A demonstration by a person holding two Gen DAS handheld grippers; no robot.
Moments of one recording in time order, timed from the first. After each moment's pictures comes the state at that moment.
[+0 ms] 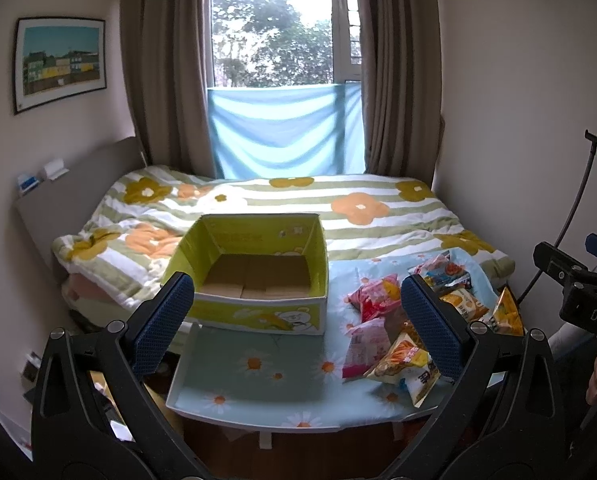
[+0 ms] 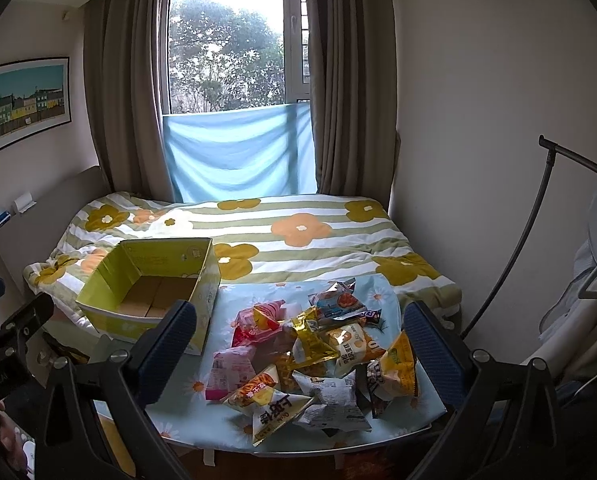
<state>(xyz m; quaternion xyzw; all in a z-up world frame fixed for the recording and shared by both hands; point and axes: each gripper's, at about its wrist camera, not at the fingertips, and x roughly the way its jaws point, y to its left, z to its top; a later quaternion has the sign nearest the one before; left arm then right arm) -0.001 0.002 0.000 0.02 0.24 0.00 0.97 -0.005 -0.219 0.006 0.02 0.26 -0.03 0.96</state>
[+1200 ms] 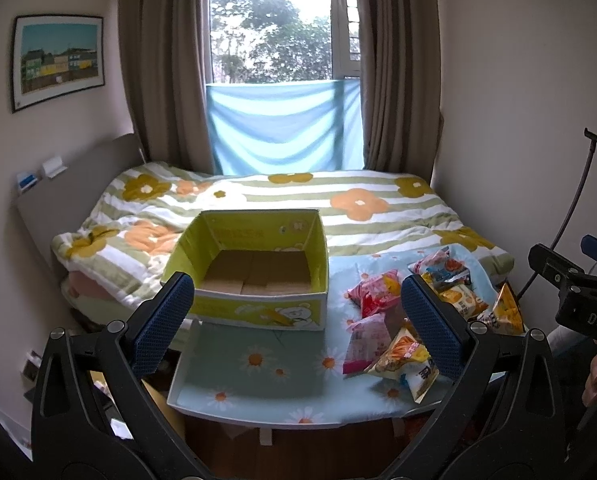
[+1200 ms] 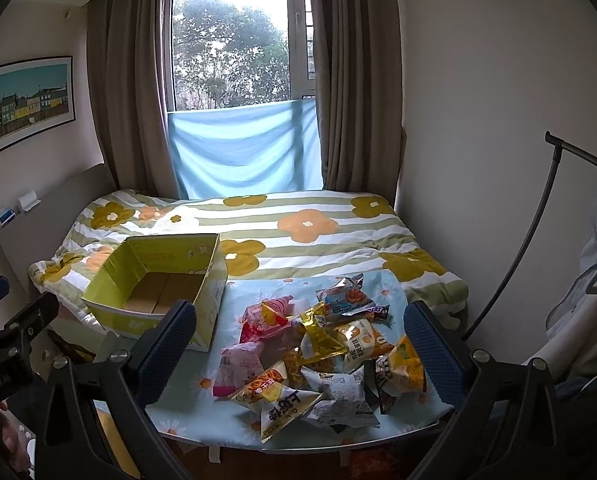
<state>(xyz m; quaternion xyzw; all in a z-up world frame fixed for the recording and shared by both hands) -0.004 0.004 0.001 0.02 0.25 0.00 0.97 -0.001 -0.214 0.005 0.02 0.27 -0.02 0.96</state>
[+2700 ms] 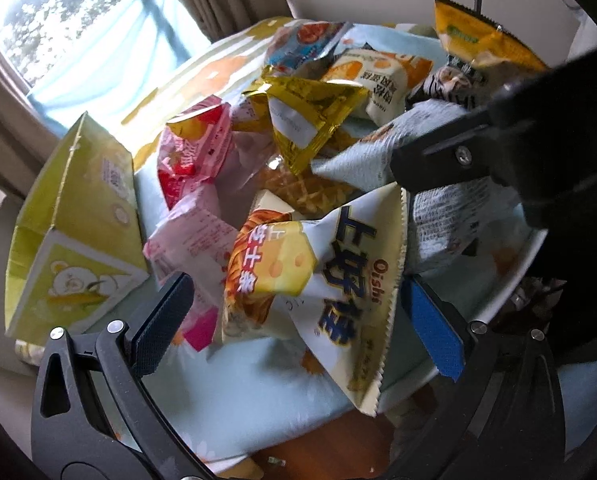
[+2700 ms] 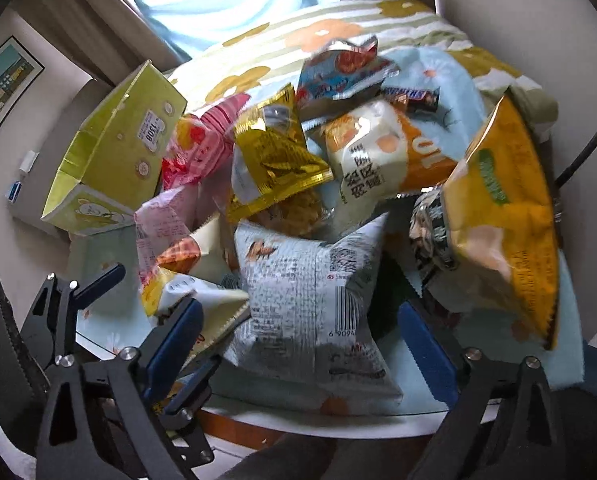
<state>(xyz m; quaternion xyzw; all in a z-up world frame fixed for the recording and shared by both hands) 0.093 -0.191 -0.262 0.28 0.43 -0.19 0.84 0.115 -0.317 -0.237 0.15 0.56 0.09 0.81</state>
